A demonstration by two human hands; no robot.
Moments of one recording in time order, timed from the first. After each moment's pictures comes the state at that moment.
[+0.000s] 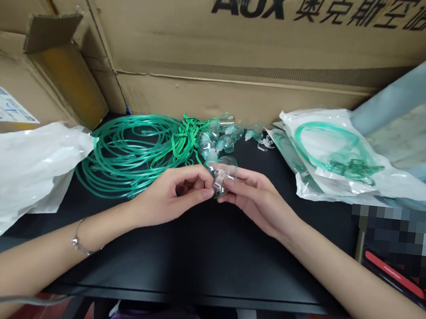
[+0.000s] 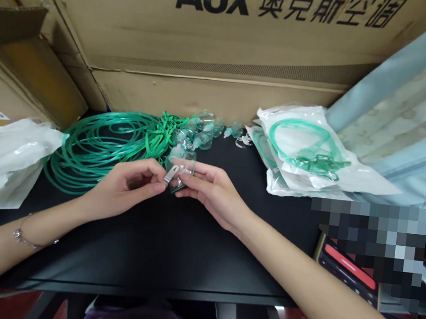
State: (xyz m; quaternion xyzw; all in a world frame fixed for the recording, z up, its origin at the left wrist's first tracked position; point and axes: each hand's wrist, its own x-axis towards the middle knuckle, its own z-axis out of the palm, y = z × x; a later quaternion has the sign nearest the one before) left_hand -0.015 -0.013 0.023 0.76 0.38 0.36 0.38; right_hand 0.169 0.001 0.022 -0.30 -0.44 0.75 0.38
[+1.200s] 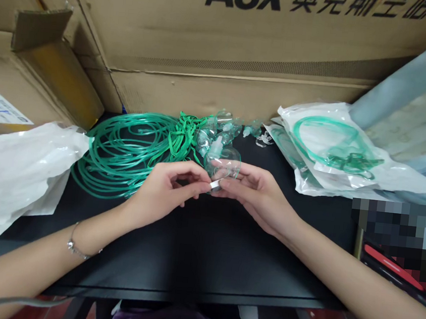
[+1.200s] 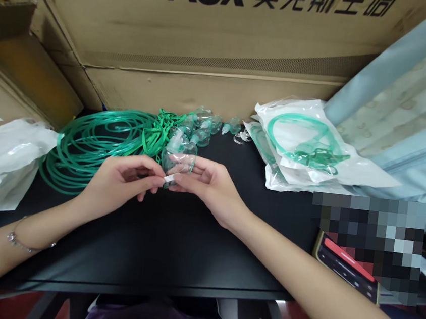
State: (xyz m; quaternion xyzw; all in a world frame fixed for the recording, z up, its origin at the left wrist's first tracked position) left_hand -0.011 -0.014 0.025 0.69 0.43 0.39 0.44; right_hand 0.168 -0.004 0.024 -0.32 -0.49 0.69 0.42
